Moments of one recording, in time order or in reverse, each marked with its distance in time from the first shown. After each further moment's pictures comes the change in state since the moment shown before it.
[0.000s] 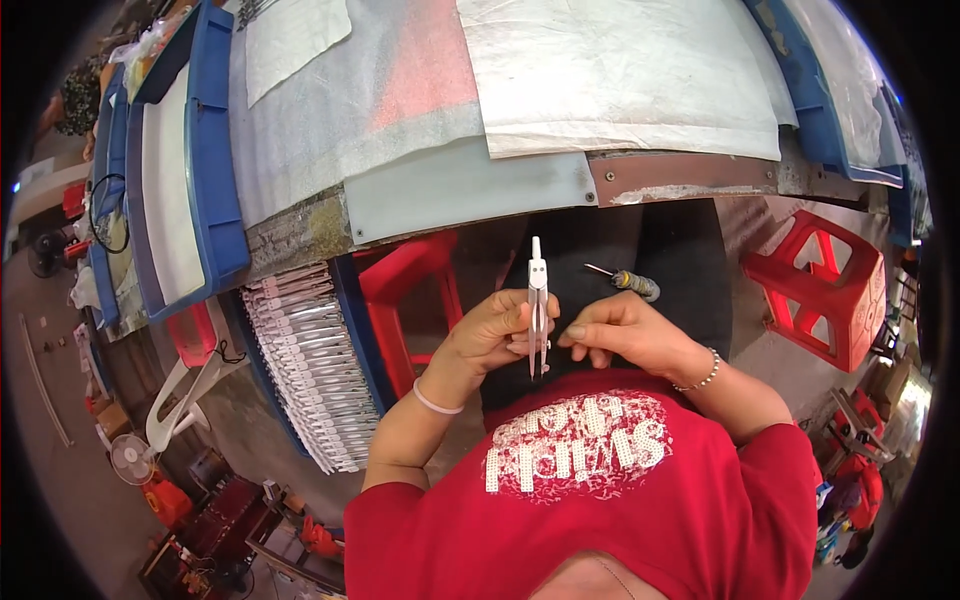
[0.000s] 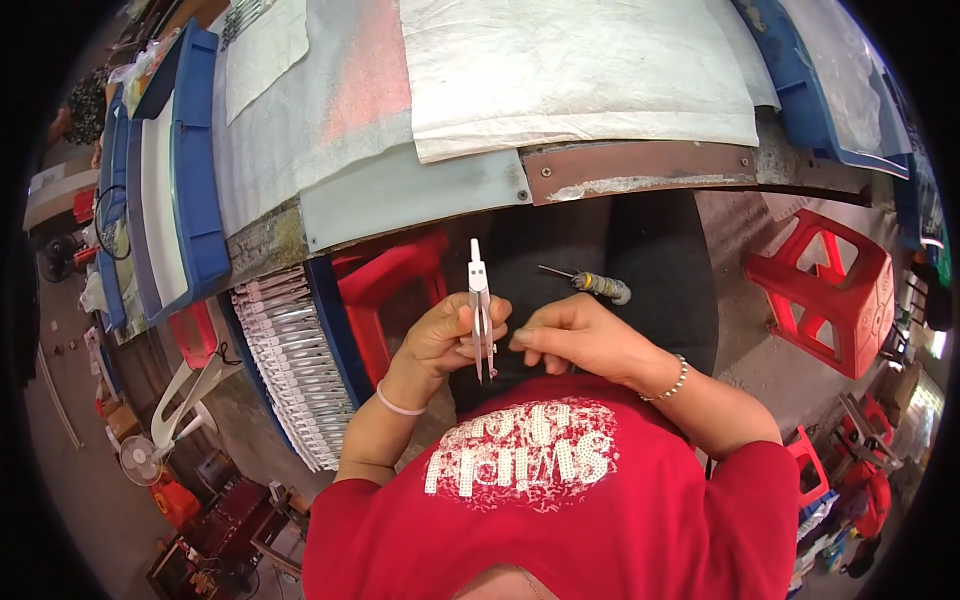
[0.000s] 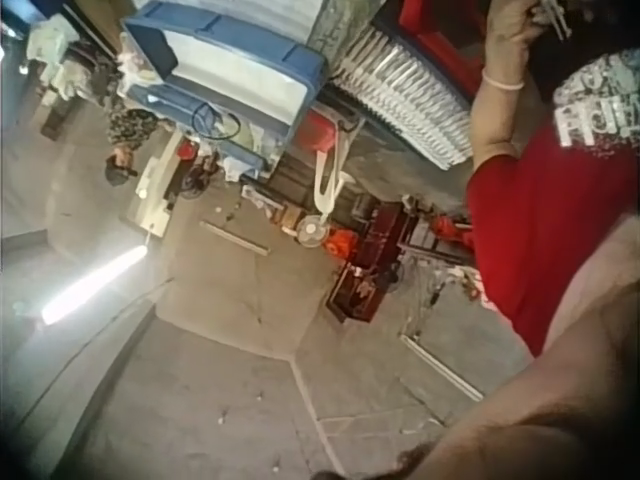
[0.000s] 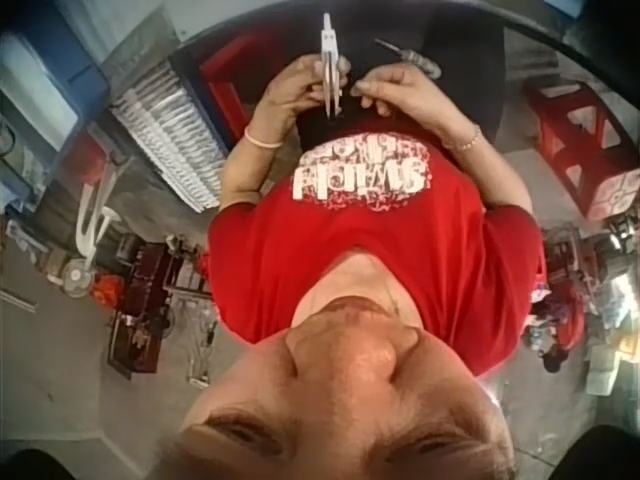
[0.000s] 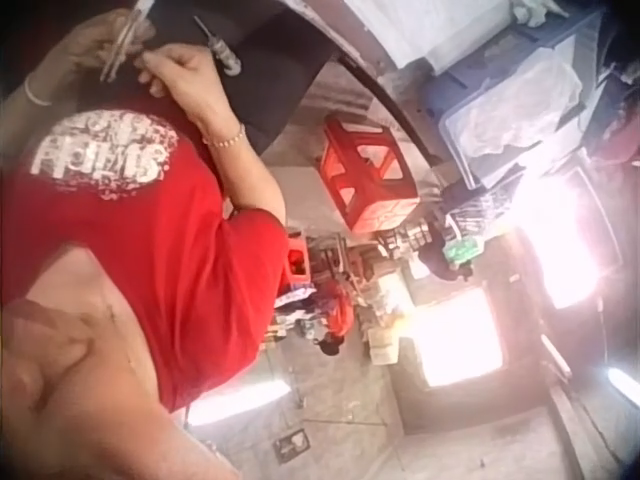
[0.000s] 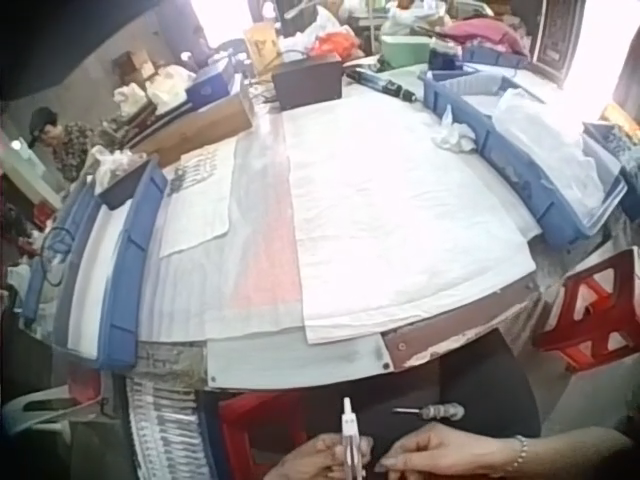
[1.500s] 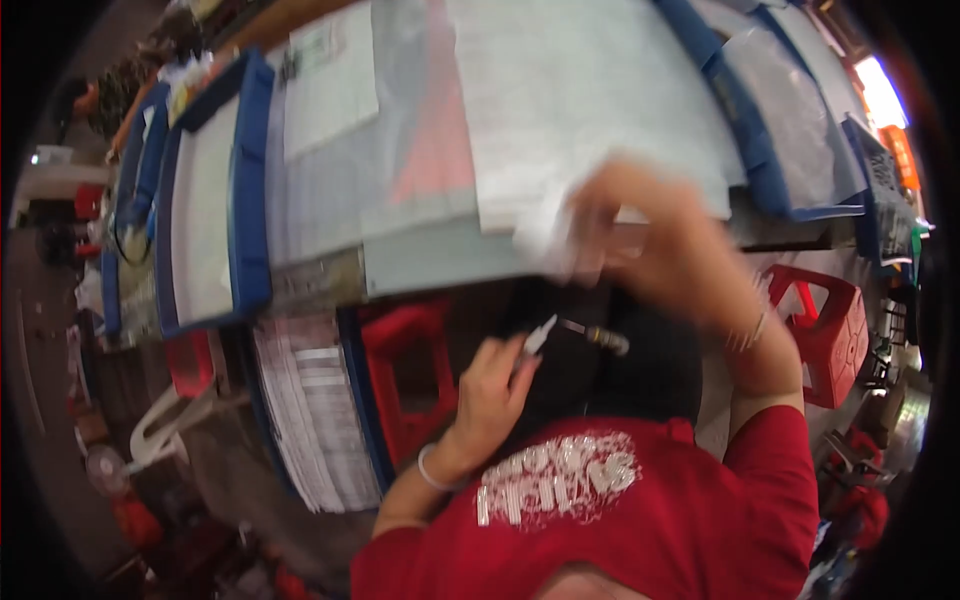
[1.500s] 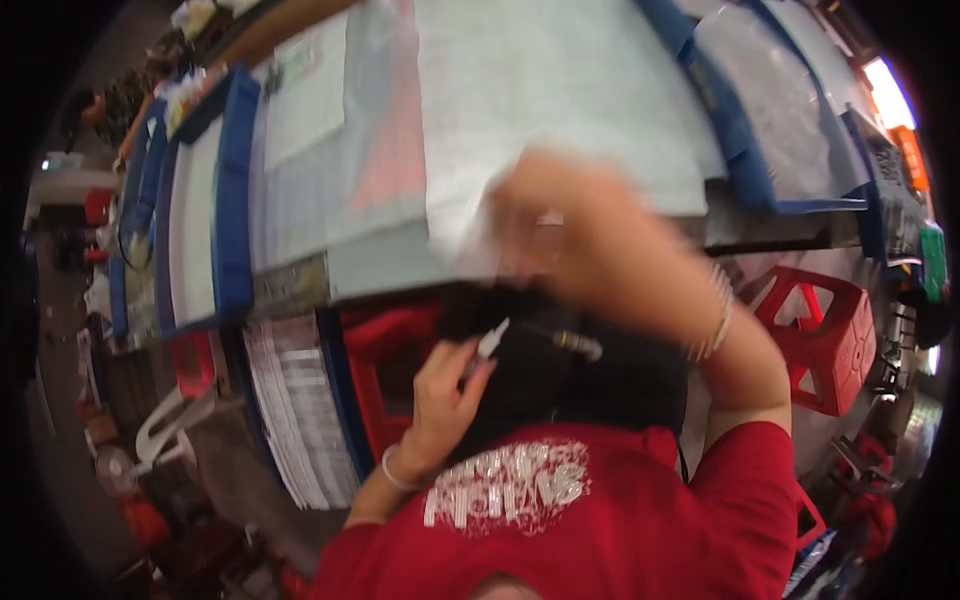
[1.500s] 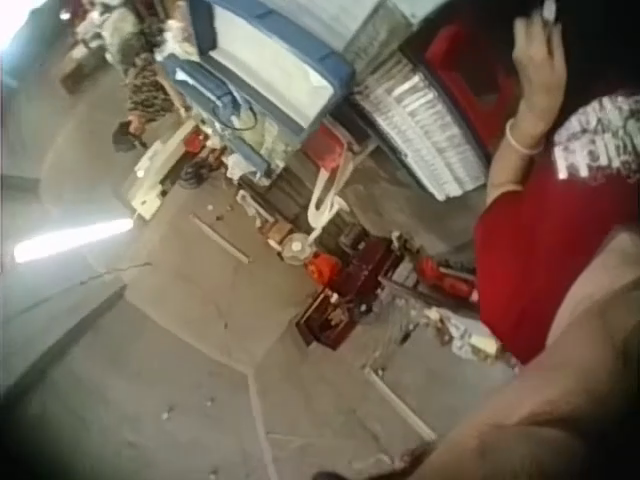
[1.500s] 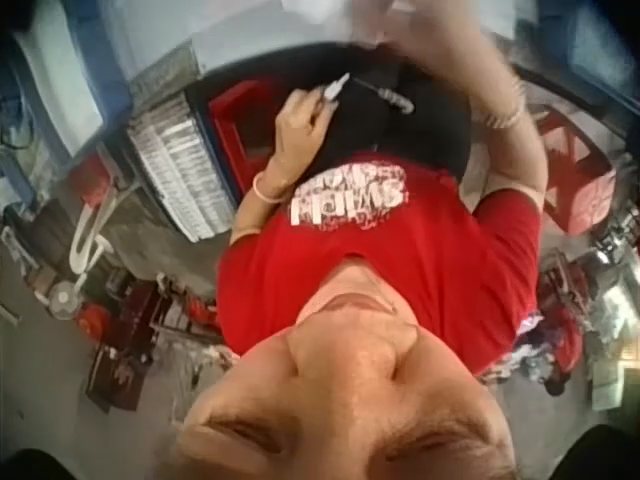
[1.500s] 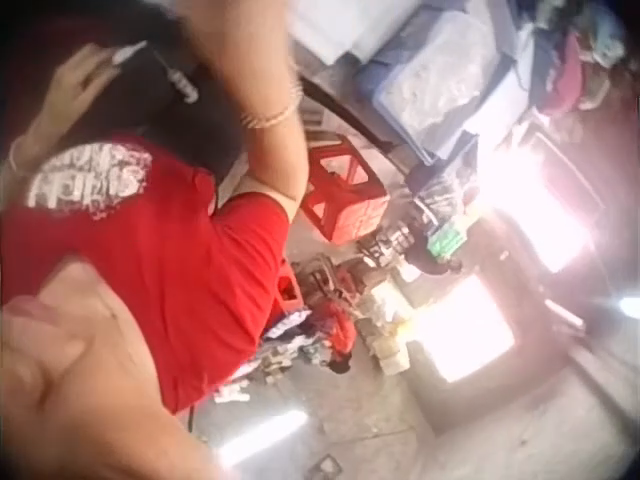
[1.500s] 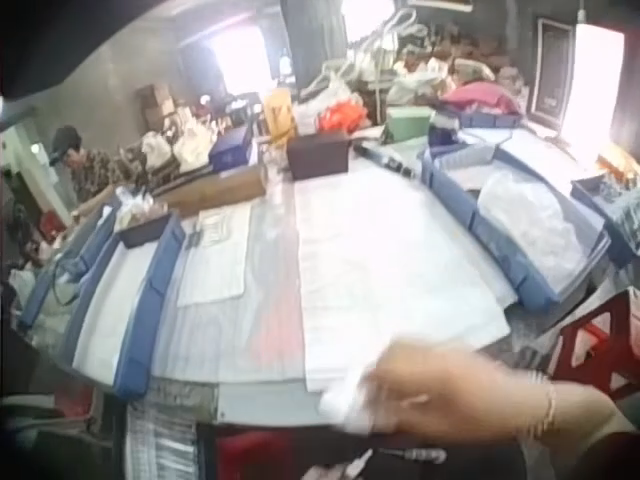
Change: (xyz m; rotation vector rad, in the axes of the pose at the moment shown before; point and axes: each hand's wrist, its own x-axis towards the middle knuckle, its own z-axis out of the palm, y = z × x) left_hand -0.007 -0.017 0.081 1.745 0.715 0.765; right_hand -0.030 -0.165 0.001 -1.125 0.372 -1.106
